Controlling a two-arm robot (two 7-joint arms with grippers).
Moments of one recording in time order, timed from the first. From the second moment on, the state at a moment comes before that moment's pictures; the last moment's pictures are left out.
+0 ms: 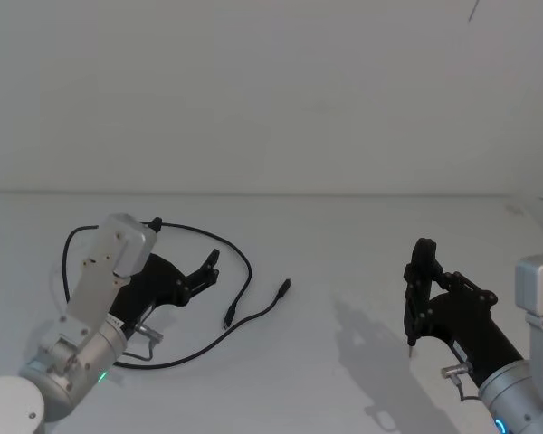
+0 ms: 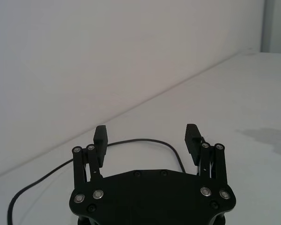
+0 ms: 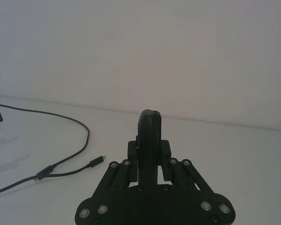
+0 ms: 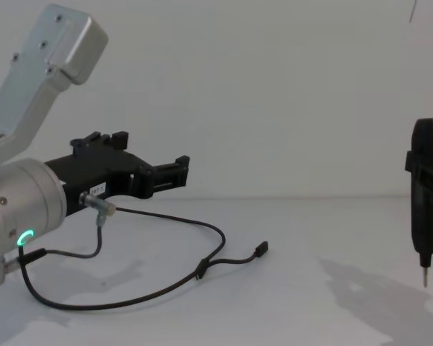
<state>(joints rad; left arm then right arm) -0.26 0.39 0.46 -1.61 -0.20 0.00 -0.06 -0.01 0.34 -0.23 -1.77 0.29 0.03 0.07</state>
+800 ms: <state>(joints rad) -0.37 0.42 0.54 -1.47 -0.26 0.02 -0.38 -0.01 0.34 -0.23 -1.77 0.29 0.03 0.07</state>
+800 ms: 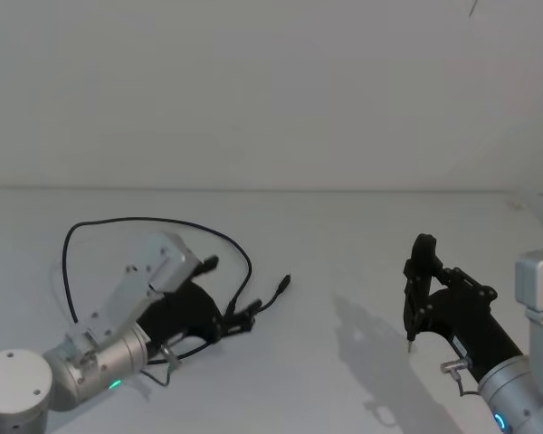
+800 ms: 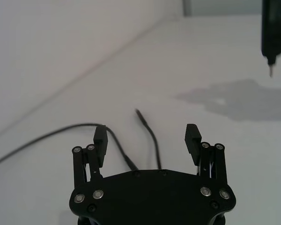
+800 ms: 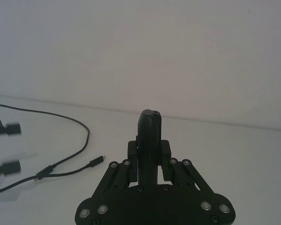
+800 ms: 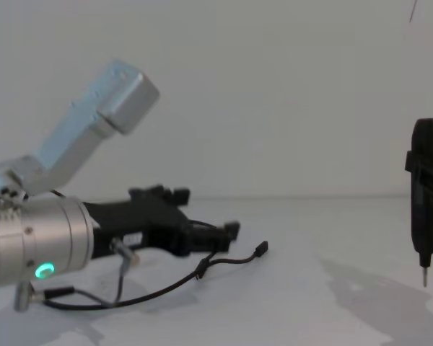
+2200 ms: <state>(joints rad) -0.41 0.31 0.55 -1.31 -0.24 0.10 -0.40 -0.01 0.34 -0.23 -1.77 0.29 0.03 0.07</state>
